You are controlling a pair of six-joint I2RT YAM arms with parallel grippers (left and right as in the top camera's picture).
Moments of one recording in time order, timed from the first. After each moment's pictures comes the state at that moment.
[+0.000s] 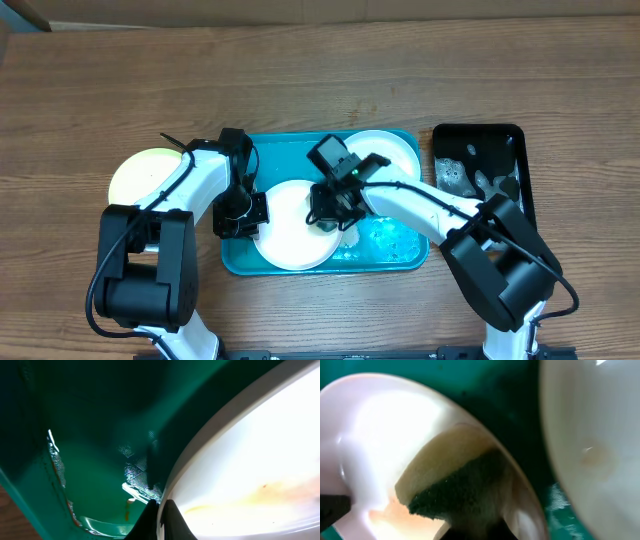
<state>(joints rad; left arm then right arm) -0.14 1.85 1.09 -1.04 0.16 -0.31 0.72 1.99 1.32 -0.65 -0.19 0.66</state>
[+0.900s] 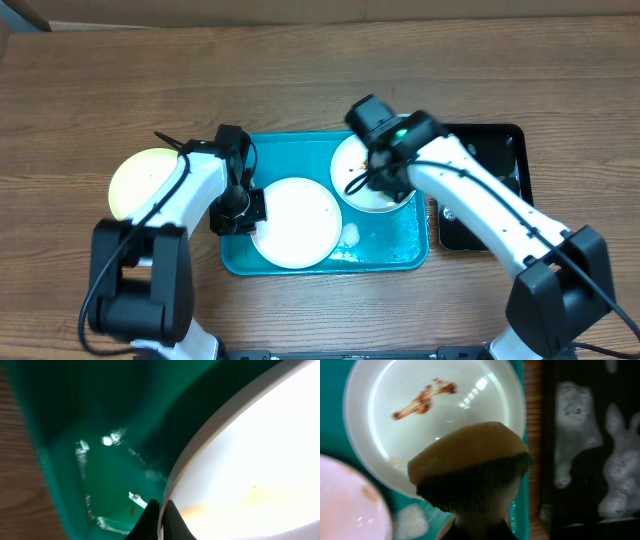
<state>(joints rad) -0.14 1.77 1.09 -1.03 0.12 -0.31 0.57 1.79 1.49 -1.16 0.23 0.65</state>
